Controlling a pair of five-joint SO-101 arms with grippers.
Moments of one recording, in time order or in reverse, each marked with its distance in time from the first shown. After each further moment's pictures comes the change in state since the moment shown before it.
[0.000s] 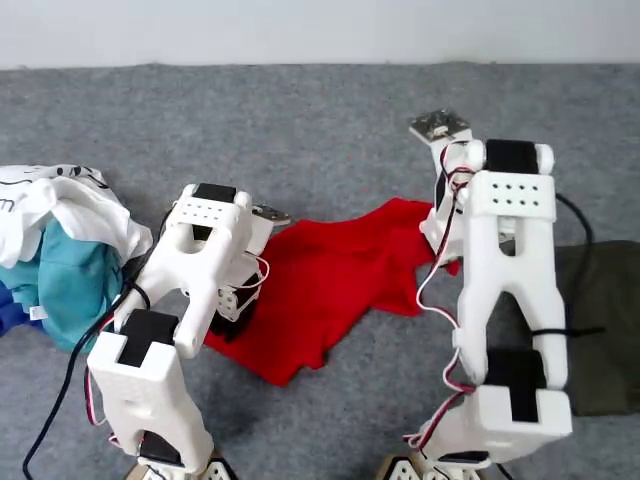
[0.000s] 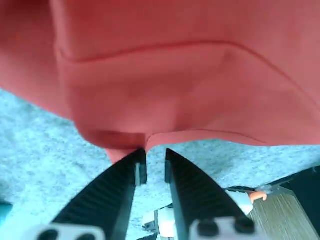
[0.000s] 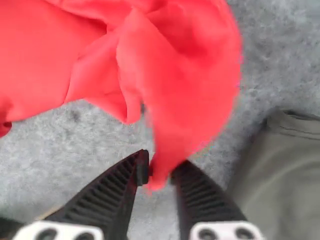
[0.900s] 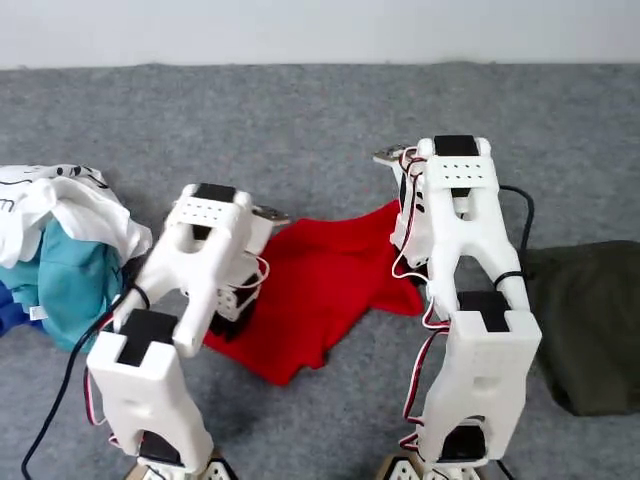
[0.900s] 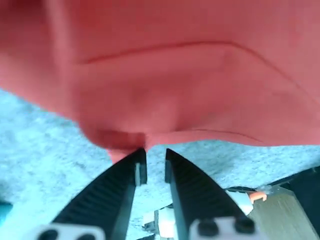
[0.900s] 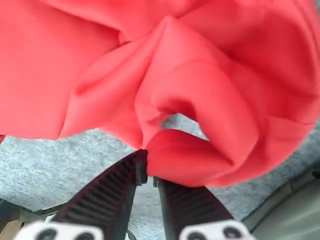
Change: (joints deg) left arm -1.4 0.0 -0.1 0.0 0.0; right arm -5.0 23.1 -10.9 1.4 -1.1
